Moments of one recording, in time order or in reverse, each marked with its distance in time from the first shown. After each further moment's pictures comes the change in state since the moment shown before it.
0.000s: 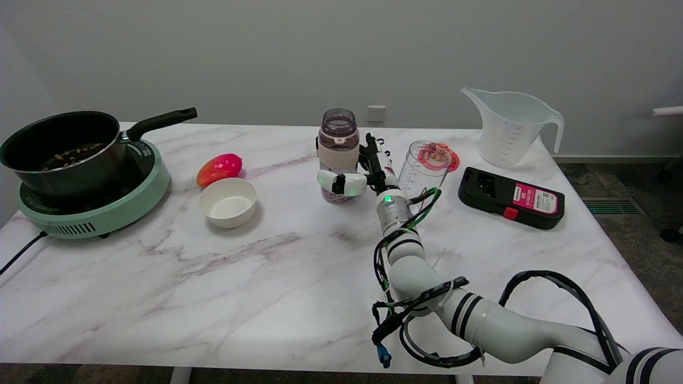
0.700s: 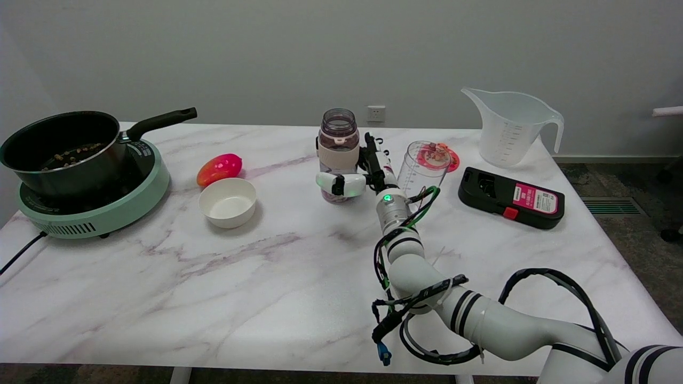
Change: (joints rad) arm 0.012 -0.001 -0.001 -0.019 -0.005 -0.013 0.008
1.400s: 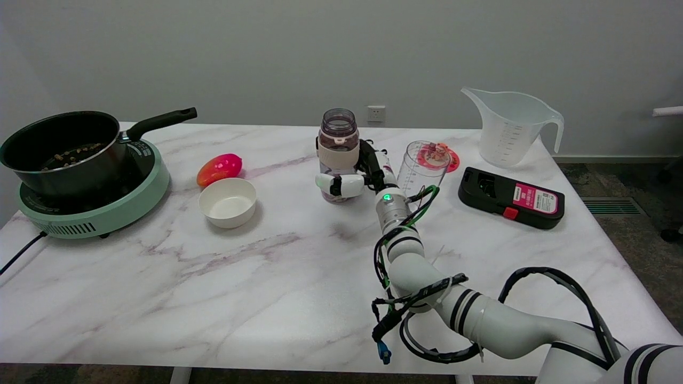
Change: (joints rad) arm 0.007 0.000 0.000 -0.011 -0.001 -0.008 0.002
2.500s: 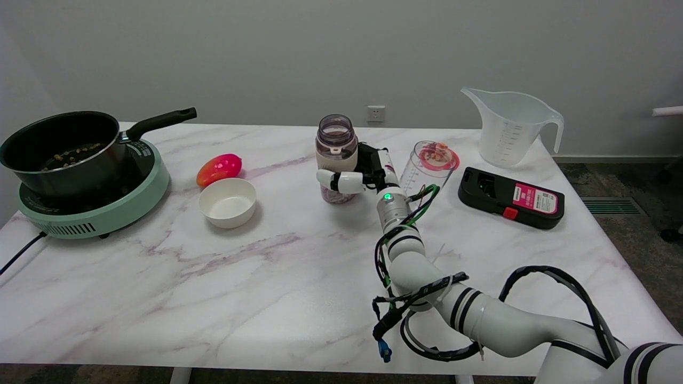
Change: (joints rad) arm 0.005 0.002 0.002 -0.010 0.001 -0.007 0.002
